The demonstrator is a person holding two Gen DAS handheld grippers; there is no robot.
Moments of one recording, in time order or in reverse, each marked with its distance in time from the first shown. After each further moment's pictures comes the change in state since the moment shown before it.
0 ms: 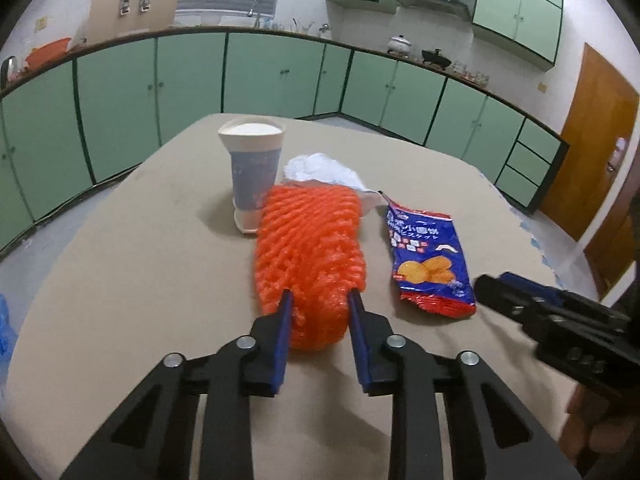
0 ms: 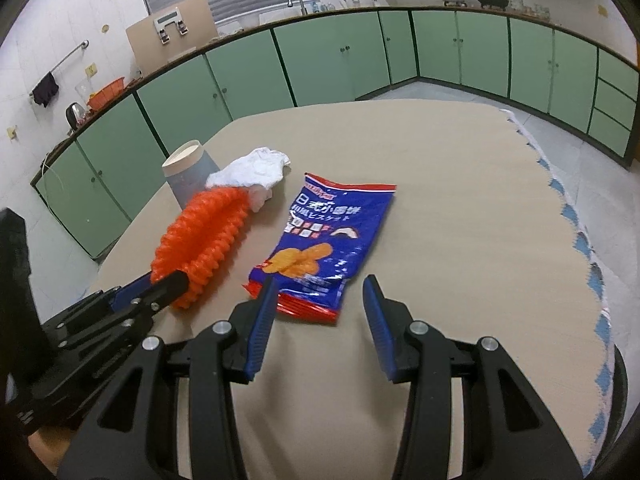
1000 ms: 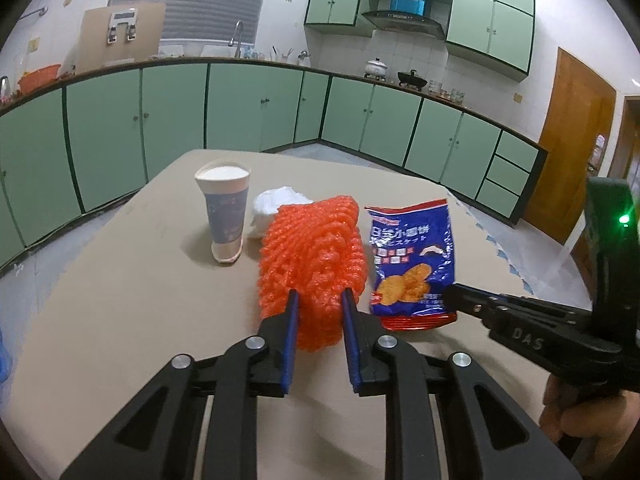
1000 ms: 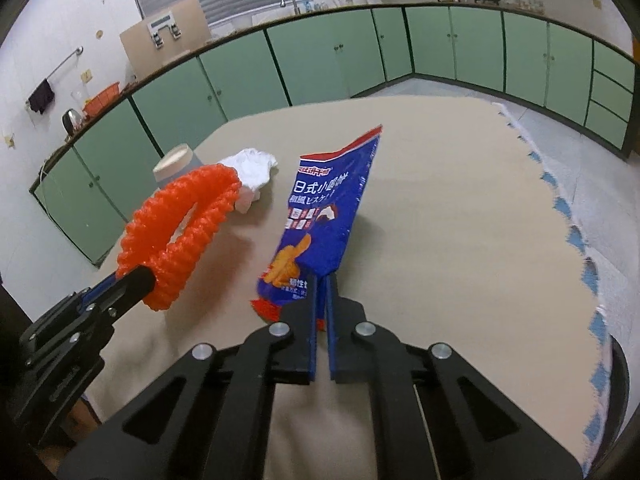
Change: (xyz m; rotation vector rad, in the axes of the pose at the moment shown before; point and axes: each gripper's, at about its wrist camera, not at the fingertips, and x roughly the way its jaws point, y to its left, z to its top) left arm -0.031 -0.021 -0.005 0.046 -0.105 -0.046; right arm -0.020 -0.021 0.000 0.031 -0.013 0.001
